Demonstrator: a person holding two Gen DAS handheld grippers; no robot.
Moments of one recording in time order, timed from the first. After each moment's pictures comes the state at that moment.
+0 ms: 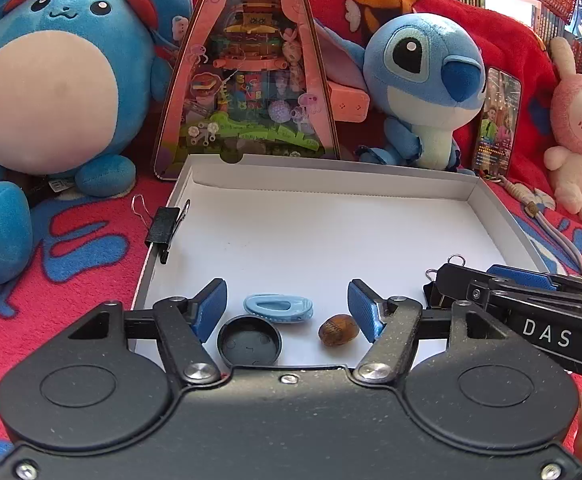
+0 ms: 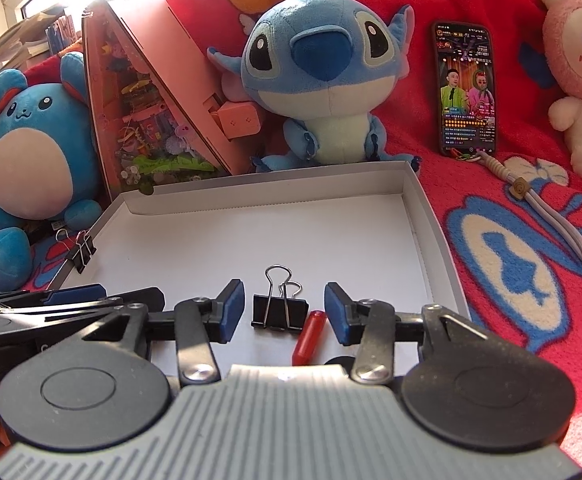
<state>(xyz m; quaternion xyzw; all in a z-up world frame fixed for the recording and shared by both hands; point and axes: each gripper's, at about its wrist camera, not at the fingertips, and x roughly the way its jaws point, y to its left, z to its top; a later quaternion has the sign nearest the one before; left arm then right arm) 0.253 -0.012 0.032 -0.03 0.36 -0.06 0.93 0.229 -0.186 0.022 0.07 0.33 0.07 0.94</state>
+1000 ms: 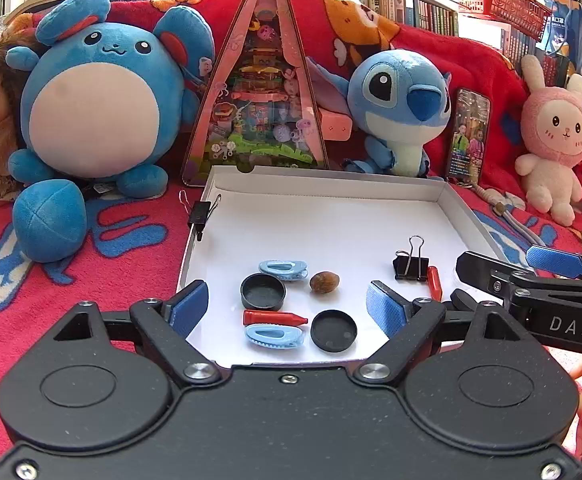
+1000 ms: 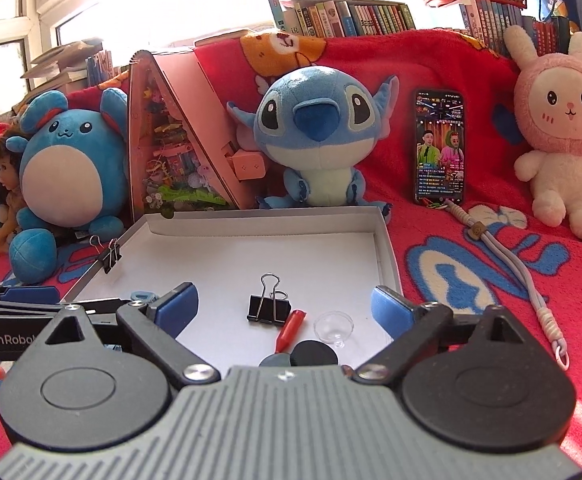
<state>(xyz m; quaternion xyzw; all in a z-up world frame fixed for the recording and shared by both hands) 0.176 -0.002 0.063 -0.03 0.33 -0.06 0.94 0.162 -0.199 0.048 0.03 0.26 0.07 0.96</state>
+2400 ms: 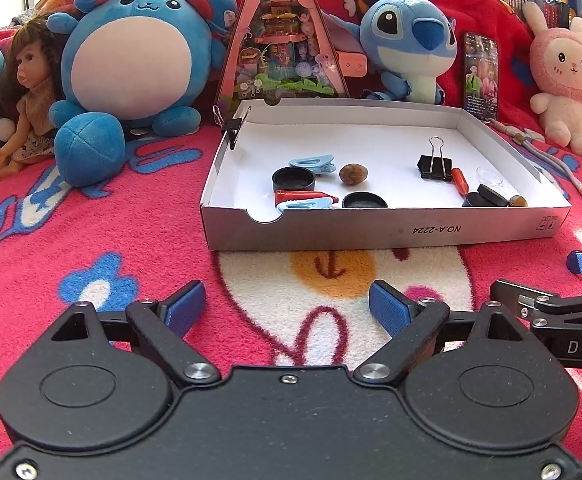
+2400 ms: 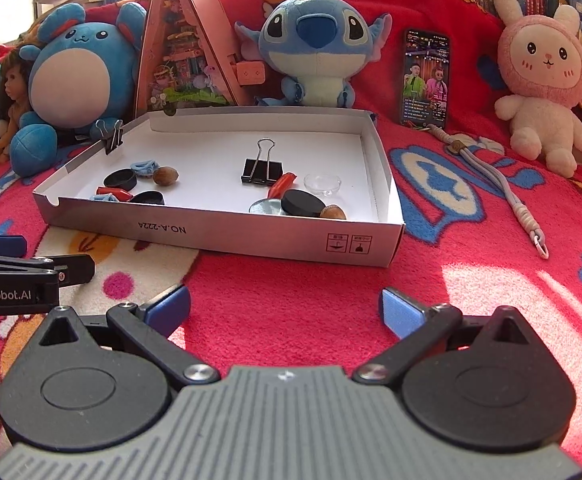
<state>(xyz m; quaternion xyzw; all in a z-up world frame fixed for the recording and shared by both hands) 0.115 0.000 0.008 0.02 0.34 -0.01 0.94 0.101 -0.192 -0.012 -0.01 0.32 0.05 0.94</state>
